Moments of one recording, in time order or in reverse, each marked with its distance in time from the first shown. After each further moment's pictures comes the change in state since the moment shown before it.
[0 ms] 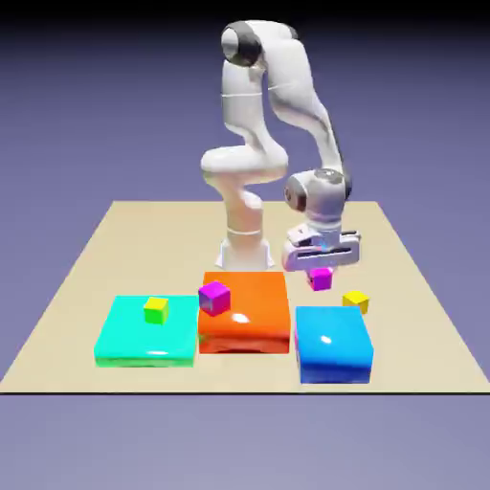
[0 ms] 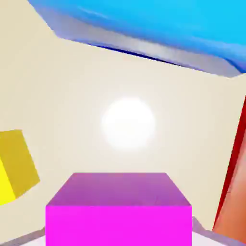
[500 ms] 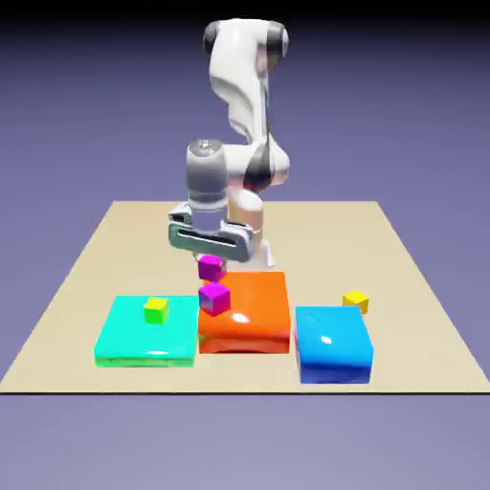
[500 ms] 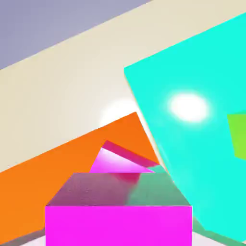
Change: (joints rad) arm -0.337 0.009 -0.347 0.137 -0.173 -0.135 -0.018
